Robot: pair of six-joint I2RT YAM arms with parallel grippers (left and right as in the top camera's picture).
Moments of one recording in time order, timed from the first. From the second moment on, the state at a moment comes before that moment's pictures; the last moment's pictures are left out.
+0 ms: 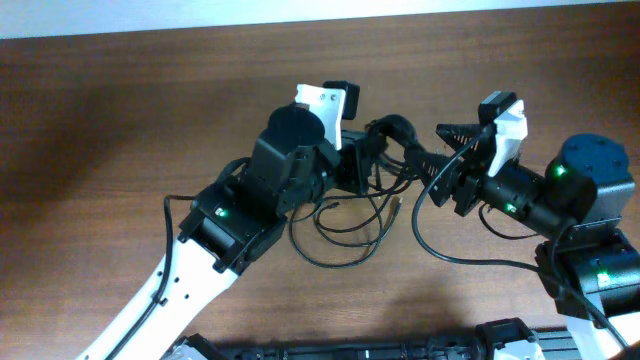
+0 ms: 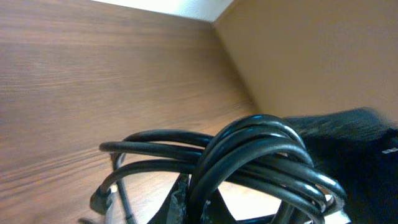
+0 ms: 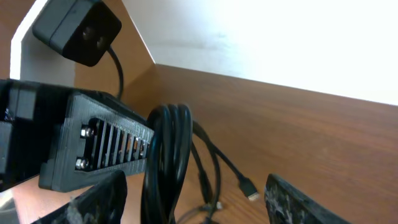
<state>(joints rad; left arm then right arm) -0.72 1.31 1.33 -0.47 0.22 -0.60 0.12 0.87 1.06 -0.51 -0.64 0.11</state>
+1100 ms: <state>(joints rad) -0.72 1.31 1.33 -0.51 0.10 -0.52 0.12 0.96 1.06 -0.61 -0.83 -0.24</state>
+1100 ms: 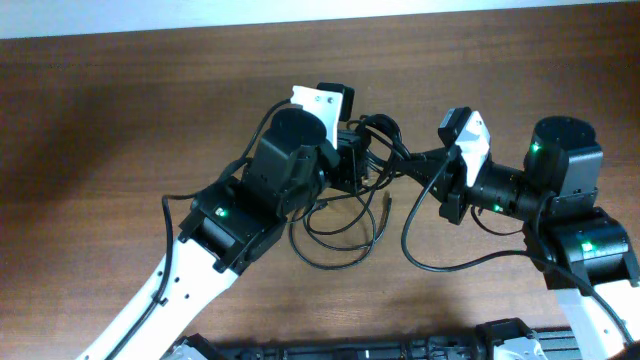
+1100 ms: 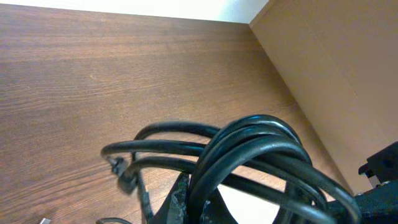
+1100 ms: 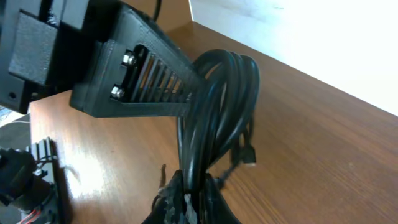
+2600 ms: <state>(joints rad) -0.72 1.31 1.33 -0.51 0.13 -0.39 0.12 0.96 1.06 -0.58 -0.76 -0.16</state>
